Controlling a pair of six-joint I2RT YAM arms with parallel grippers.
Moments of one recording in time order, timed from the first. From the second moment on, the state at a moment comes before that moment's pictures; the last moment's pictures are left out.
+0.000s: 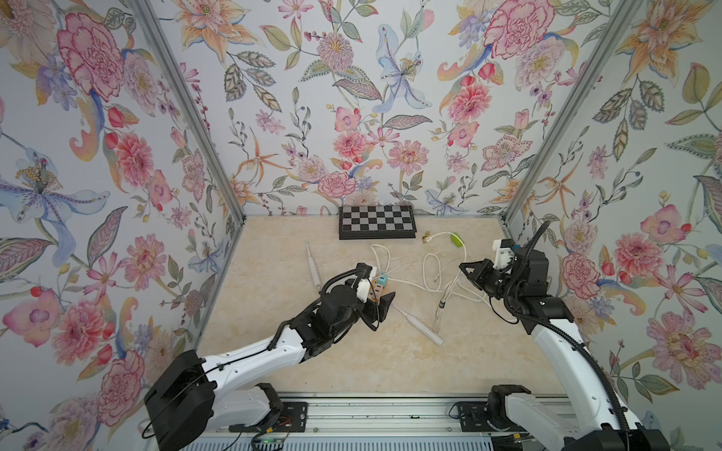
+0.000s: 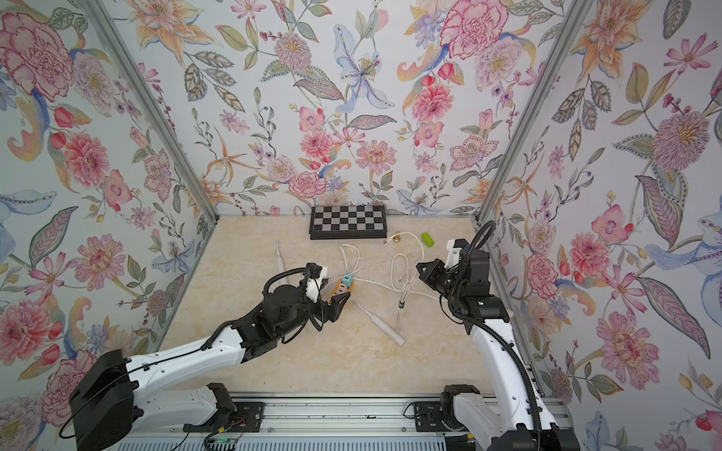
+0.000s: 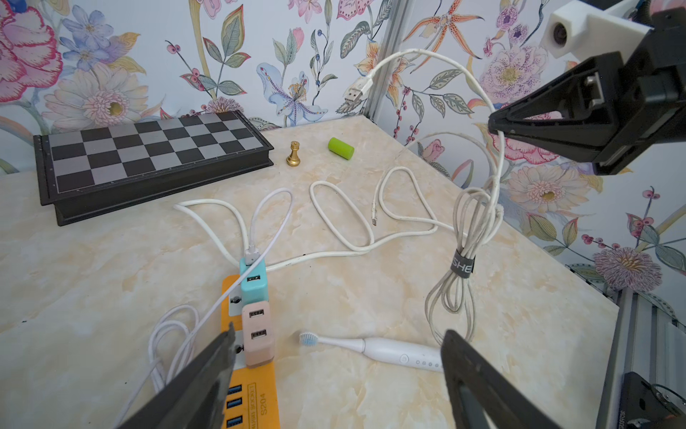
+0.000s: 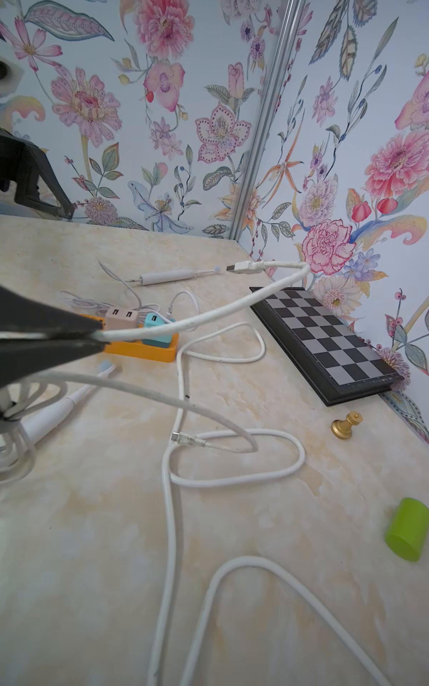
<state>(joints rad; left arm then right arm) -0.90 1.22 0.69 0.25 -0.12 -0.25 0.07 1.01 0.89 -0.39 -0.46 0.75</state>
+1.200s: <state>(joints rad) -0.69 1.13 0.77 0.21 0.21 0.13 0.29 0.96 0.95 -0.41 -0.77 0.27</state>
